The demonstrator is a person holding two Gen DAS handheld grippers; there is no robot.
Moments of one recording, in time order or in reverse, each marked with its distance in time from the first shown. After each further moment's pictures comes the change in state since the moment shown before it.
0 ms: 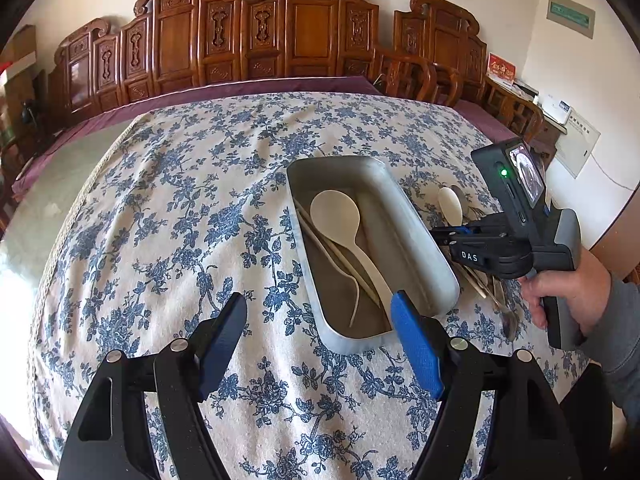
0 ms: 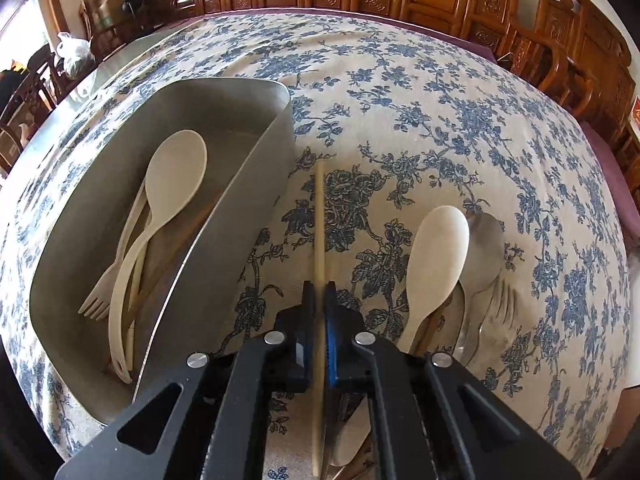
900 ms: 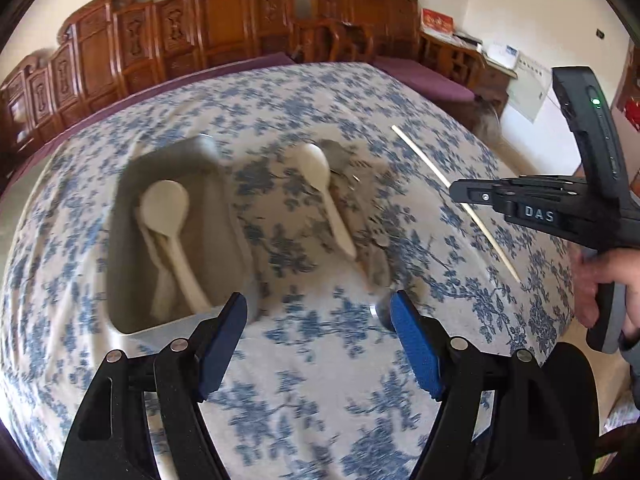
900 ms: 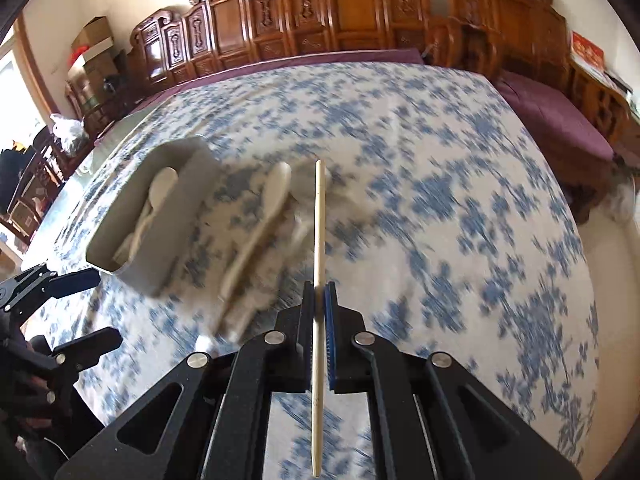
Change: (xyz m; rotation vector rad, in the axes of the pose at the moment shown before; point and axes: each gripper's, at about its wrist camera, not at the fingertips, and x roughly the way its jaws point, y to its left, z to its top) left arm 0.037 -0.154 -0.017 0.179 0.092 -0.113; right arm -0.118 -0.121 -0.122 0.221 -0.158 0.045
